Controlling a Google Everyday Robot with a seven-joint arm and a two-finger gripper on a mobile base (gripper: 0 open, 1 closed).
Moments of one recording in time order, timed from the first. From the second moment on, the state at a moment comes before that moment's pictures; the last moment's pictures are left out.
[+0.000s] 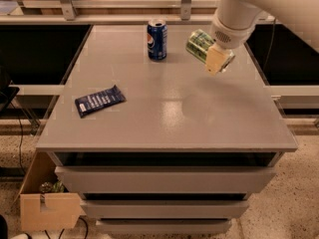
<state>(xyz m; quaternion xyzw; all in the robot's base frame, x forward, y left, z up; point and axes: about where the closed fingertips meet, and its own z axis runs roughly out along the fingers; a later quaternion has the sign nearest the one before) 0.623 -0.176 0.919 -0.42 0.88 -0.13 0.19</state>
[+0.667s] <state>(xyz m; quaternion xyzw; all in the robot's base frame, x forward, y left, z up) 0.627 -0.171 0.920 -0.43 0.87 -0.13 0.19</state>
